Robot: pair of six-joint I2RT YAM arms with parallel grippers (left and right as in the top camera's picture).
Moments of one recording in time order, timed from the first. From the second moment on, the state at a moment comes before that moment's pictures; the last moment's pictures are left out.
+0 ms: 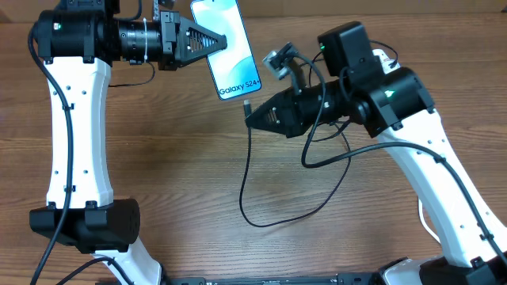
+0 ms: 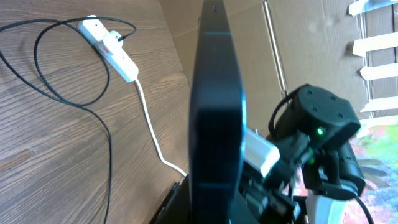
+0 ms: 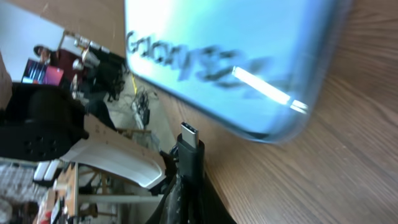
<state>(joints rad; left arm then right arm) -0.01 1.90 2.25 -1.37 1.25 -0.20 0.44 1.59 1.73 -1.06 -0.94 0.11</state>
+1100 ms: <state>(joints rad) -0.01 1.90 2.25 -1.37 1.25 -0.20 0.43 1.59 1.73 -1.06 -1.00 0.20</state>
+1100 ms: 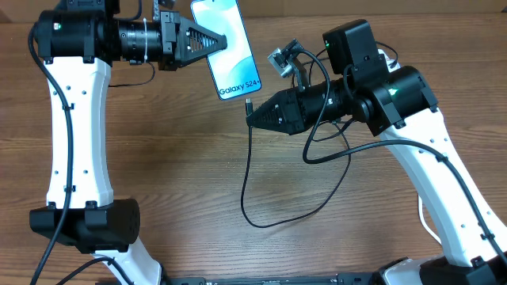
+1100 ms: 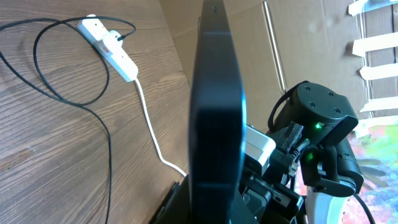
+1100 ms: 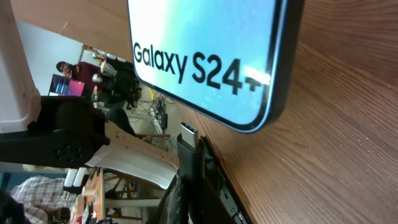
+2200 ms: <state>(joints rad) -0.01 1.90 2.25 -1.44 1.17 -0.13 0.50 1.59 1.73 -1.06 -0.83 0.30</state>
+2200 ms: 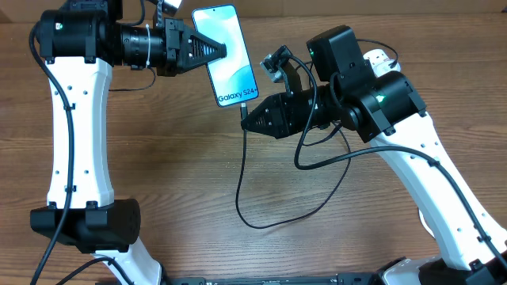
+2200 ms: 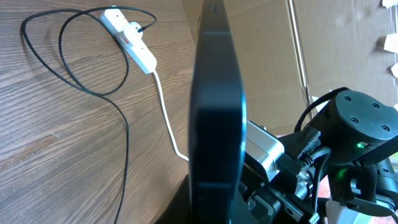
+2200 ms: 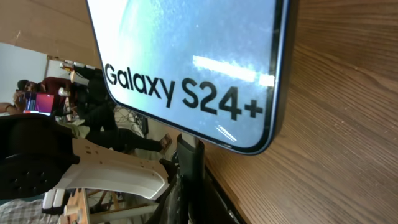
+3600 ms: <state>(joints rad) -0.01 1.90 2.25 -1.44 1.20 -0.12 0.50 1.59 1.73 -1.04 -0.88 0.30</state>
